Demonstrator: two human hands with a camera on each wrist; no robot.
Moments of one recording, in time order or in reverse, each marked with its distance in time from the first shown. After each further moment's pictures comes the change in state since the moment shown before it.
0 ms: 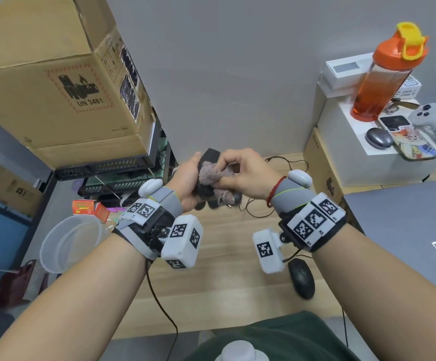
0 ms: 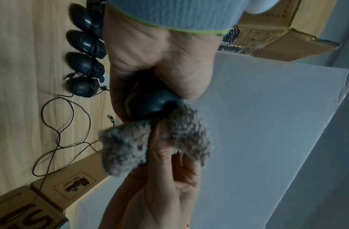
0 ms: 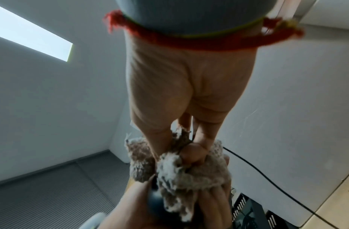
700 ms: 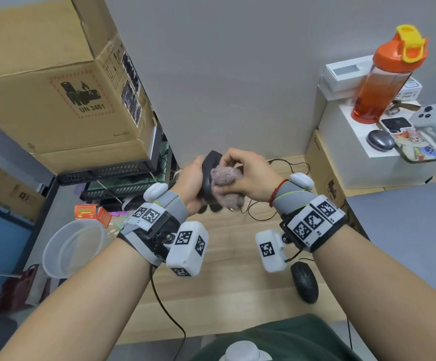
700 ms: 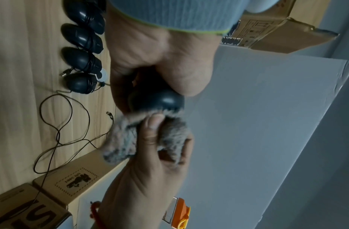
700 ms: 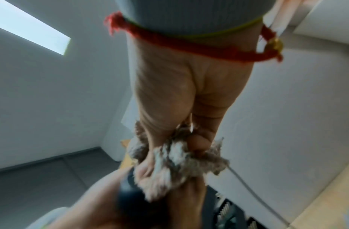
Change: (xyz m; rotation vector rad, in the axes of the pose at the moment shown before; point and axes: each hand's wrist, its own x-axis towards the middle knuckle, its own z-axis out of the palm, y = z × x) left_hand 0.010 0.002 0.003 0.033 -0.012 0.020; right_hand 0.001 0.007 -0.005 -0.144 0.073 -0.004
